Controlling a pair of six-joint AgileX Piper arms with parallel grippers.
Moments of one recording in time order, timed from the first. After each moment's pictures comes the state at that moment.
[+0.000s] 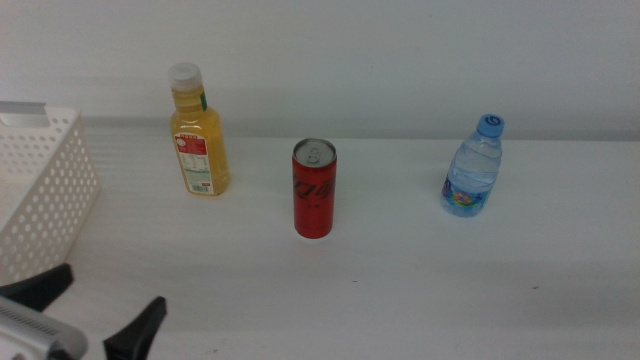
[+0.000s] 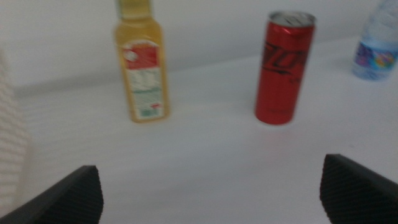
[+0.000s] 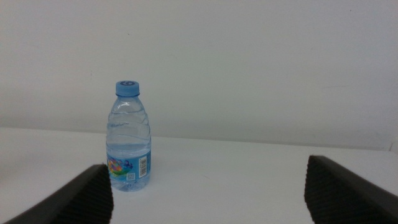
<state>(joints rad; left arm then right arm) -0.32 0.56 0.00 0.08 -0.22 -0.10 0.00 0.00 -0.01 -0.04 0.12 -0.07</state>
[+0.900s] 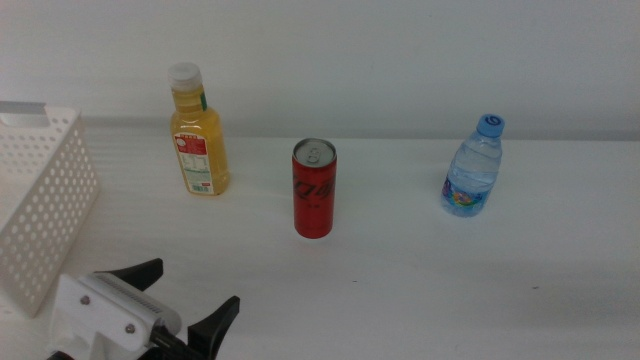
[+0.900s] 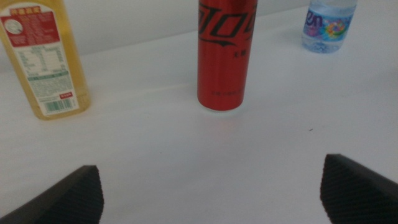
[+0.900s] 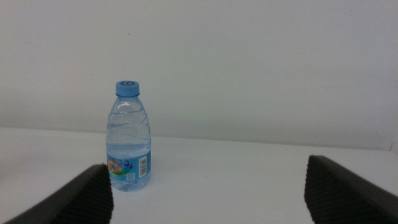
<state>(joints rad) -0.40 1.41 -0.01 0.11 -1.02 -0.10 0.00 0.00 -0.01 -0.04 0.12 -0.07</state>
